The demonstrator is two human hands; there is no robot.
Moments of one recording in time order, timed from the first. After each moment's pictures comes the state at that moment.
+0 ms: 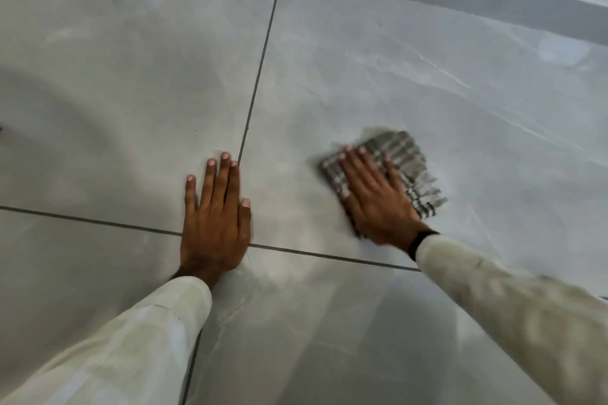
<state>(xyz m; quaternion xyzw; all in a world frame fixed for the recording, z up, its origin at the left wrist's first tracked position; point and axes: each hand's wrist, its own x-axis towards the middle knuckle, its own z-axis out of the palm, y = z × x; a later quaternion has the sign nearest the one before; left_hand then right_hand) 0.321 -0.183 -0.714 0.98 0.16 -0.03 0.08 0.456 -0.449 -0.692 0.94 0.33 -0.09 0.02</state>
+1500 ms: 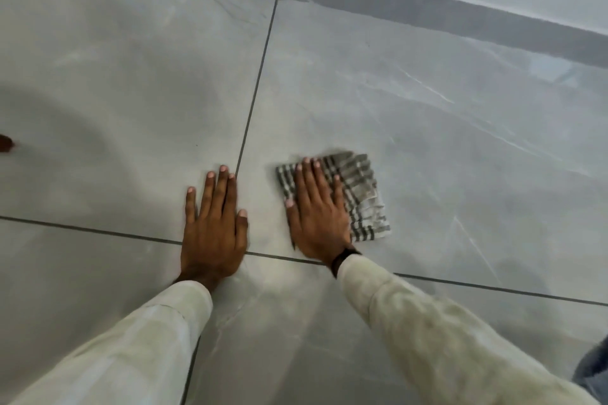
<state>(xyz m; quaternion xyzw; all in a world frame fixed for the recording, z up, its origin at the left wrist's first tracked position) 0.319 -0.182 -0.719 0.98 0.16 -0.01 0.09 0.412 -0.361 -0.703 0.96 0.22 -0.10 -0.11</state>
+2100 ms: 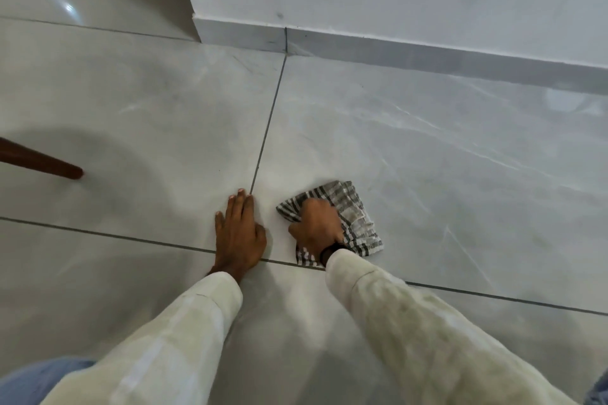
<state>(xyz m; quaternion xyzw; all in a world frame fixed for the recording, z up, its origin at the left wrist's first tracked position) 0.337 -0.202 -0.673 0.95 0.23 -0.10 0.20 0.419 -0.349 -0.632 0.94 0.15 -0.23 -0.18</state>
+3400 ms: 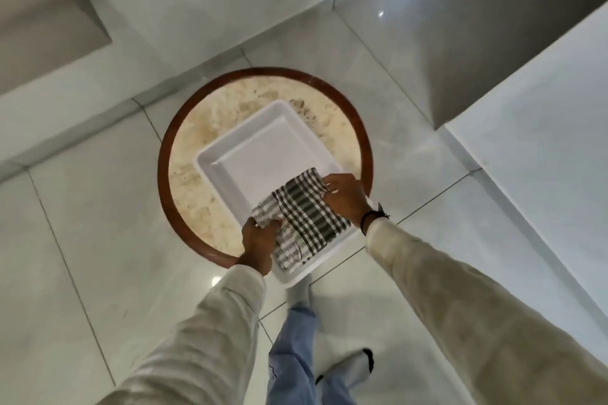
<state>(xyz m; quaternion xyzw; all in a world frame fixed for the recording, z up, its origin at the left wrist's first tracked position) -0.028 -0.054 -0.037 0.23 0.72 0.18 0.62 0.172 -0.048 -0.005 0.79 0.37 -0.45 -0.20</state>
